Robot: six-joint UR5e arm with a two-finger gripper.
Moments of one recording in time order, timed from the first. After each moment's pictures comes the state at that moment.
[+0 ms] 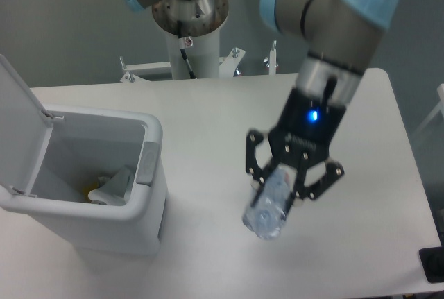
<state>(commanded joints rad) 2.59 -1.86 -1.23 -1.00 0.64 0.63</state>
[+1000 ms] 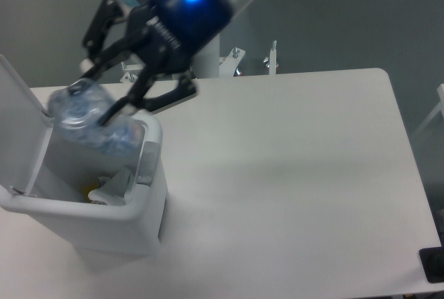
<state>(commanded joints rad) 2.40 -1.79 -1.39 -0.89 0.37 0.55</state>
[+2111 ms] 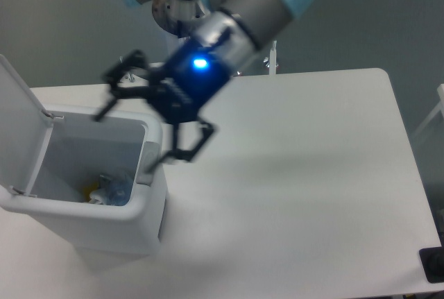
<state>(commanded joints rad) 2.64 -1.82 -1.49 -0.86 0.49 0.69</state>
